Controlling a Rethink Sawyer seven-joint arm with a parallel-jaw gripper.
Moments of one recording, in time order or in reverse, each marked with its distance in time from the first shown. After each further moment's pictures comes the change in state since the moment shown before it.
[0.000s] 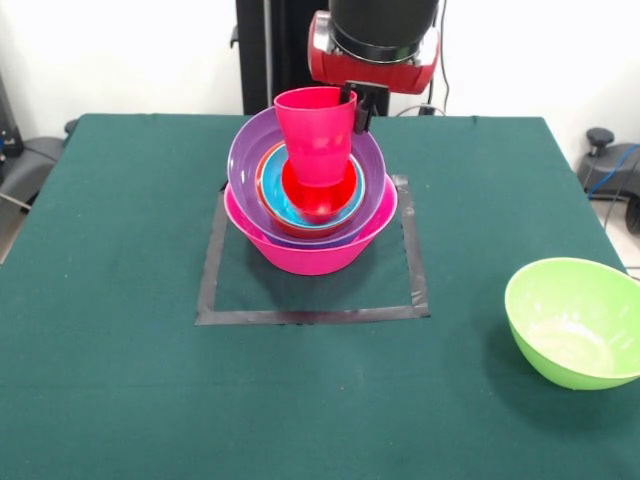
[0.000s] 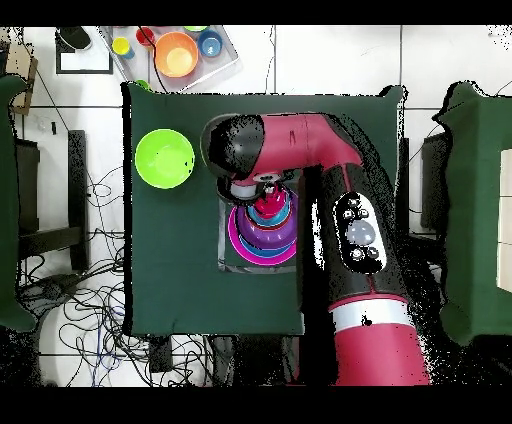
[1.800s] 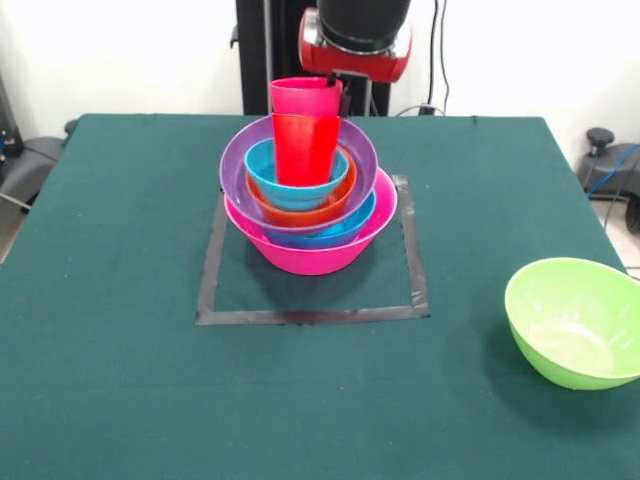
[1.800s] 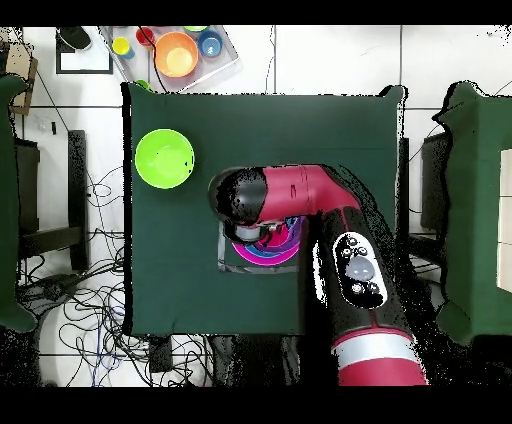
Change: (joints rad) arm -0.010 -0.065 -0.064 0.250 0.000 -0.211 0.000
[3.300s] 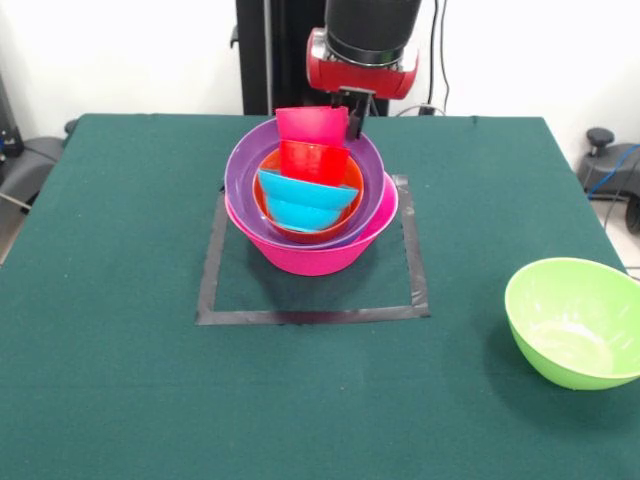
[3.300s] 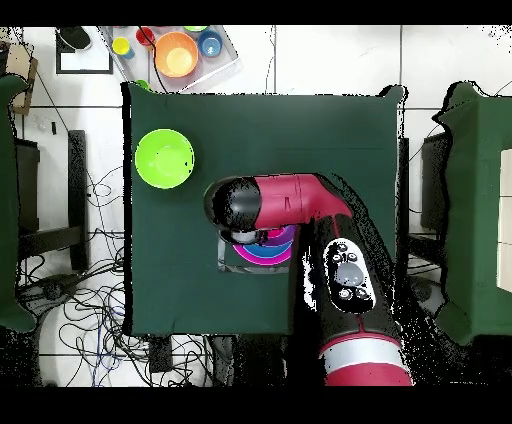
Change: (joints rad) arm 0.041 -0.003 -0.049 0.032 0.018 -0.153 0.000
